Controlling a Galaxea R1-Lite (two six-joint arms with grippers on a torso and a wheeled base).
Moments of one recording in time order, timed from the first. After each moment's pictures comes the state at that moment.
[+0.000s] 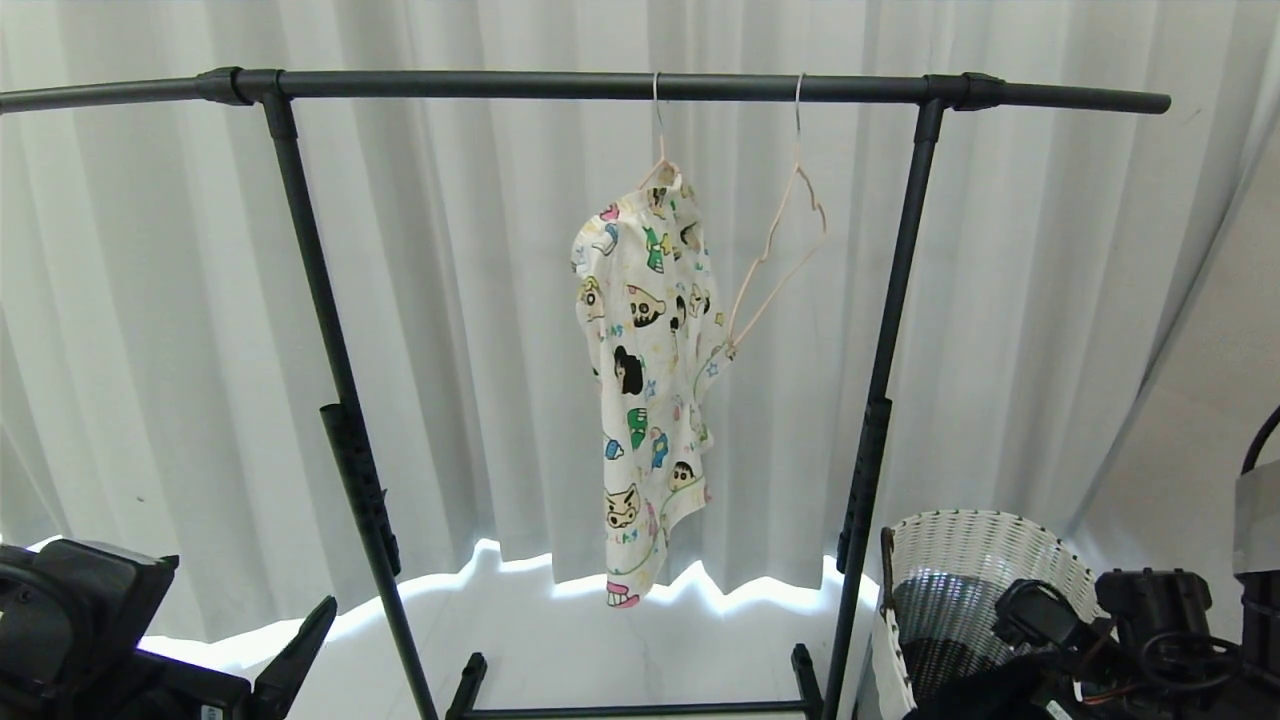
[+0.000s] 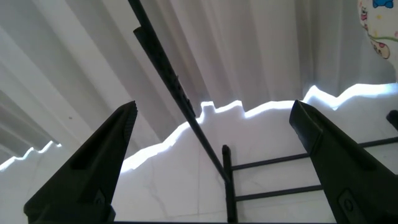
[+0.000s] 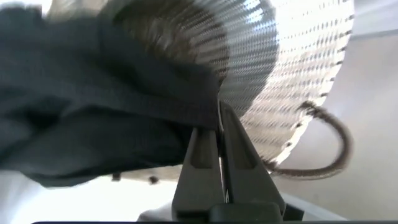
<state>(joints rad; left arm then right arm) -0.42 1.03 -0.06 -0.68 0.41 0.28 0.08 2.19 -0.13 -1.25 -0.07 -0.65</state>
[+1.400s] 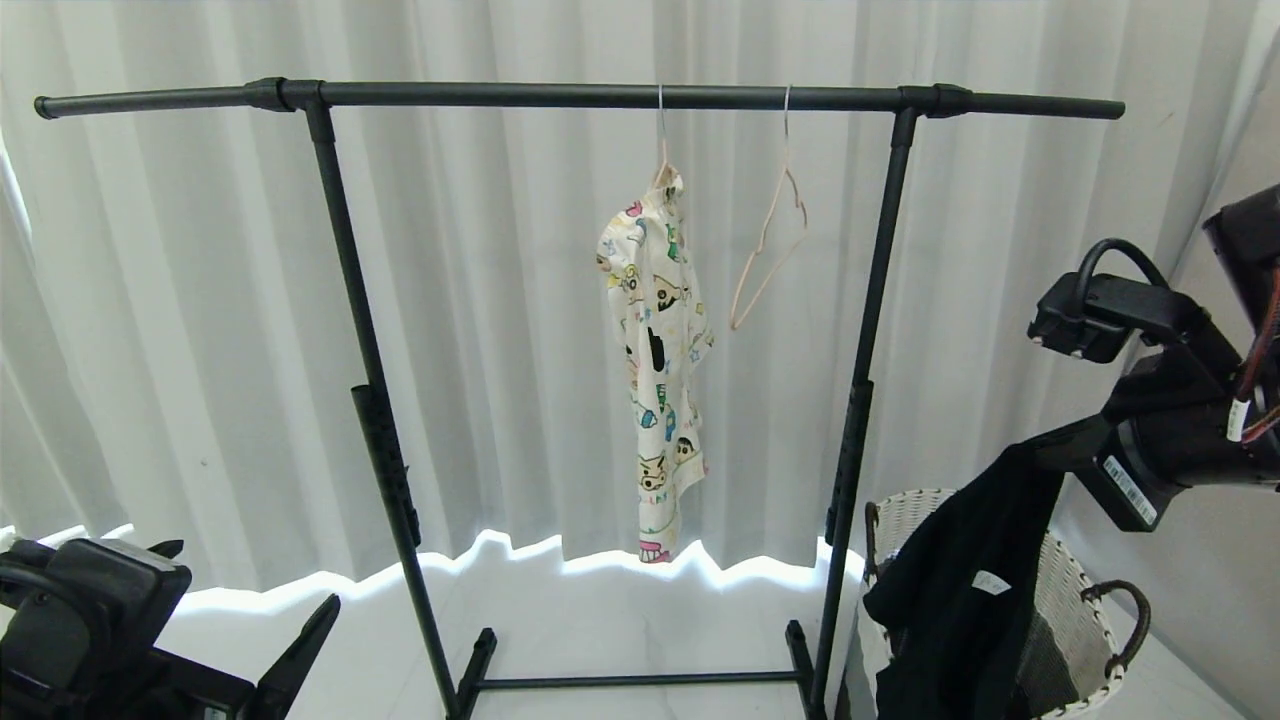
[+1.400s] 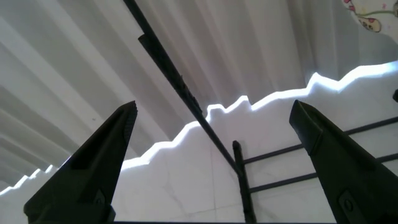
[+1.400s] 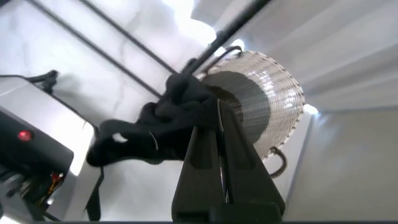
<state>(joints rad) -0.44 1.02 -0.08 -0.68 0.41 0.39 0.48 1.43 -1.20 0.51 -0.03 -0.35</state>
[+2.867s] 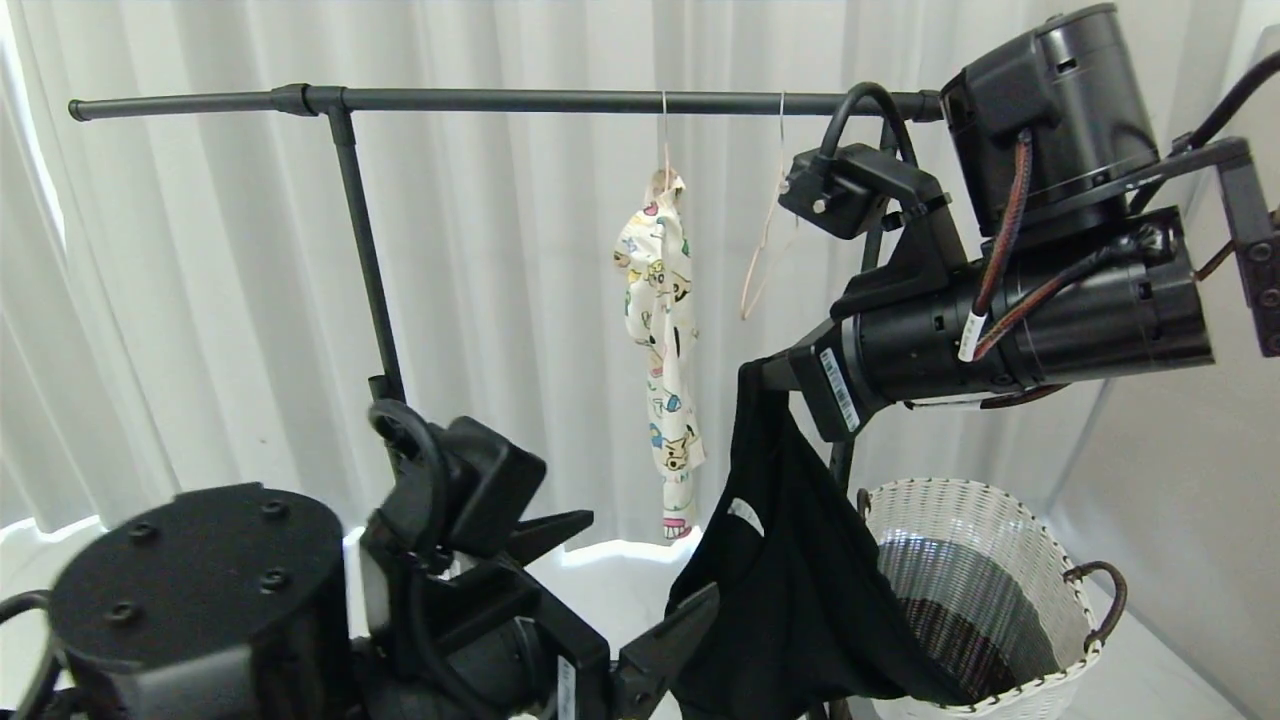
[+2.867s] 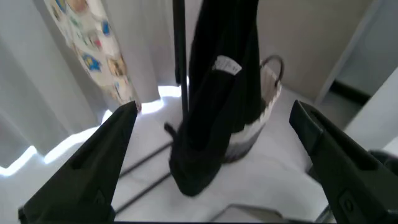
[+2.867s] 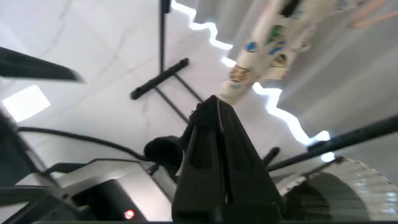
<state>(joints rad) -0.93 1.46 -0.49 -0.67 0.15 -0.14 0.87 1.71 -1.59 0.39 0.05 -0.02</state>
